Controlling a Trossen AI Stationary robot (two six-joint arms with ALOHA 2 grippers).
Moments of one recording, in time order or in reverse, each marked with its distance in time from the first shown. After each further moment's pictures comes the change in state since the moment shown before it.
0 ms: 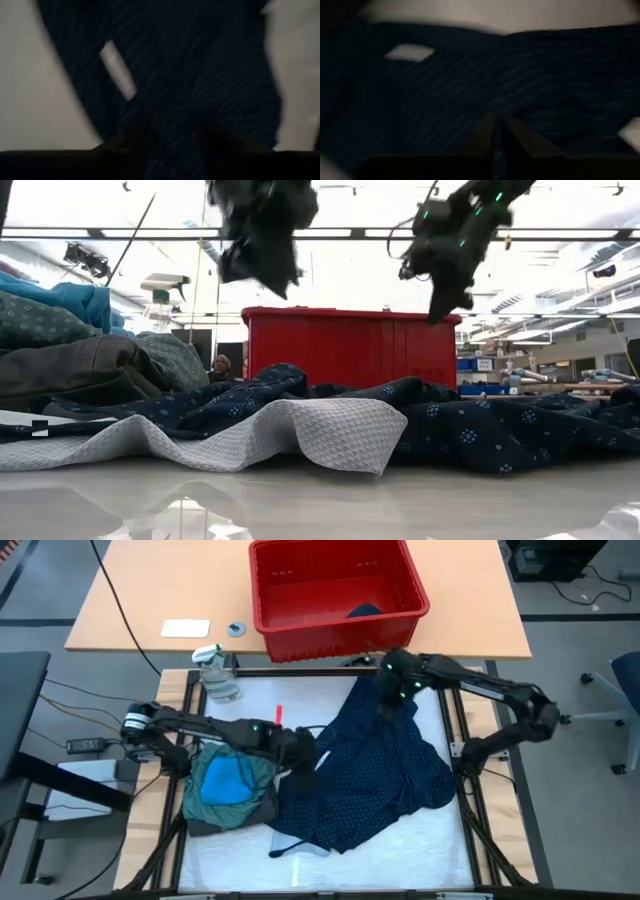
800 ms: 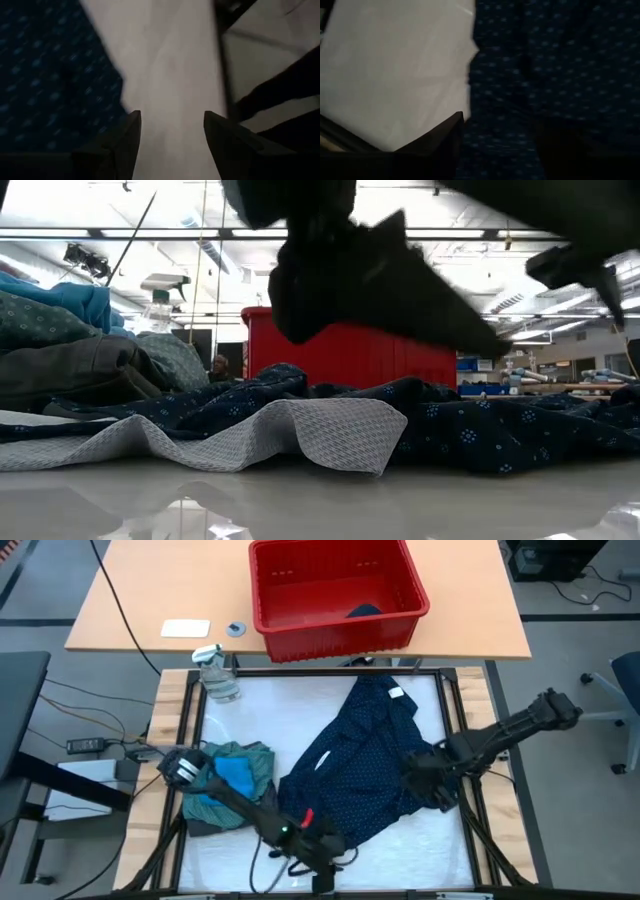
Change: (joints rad) left arm -0.450 0.515 0.186 0.603 -0.130 -0.024; right arm 0.924 -0.278 -0.331 -0.140 0.086 -0.108
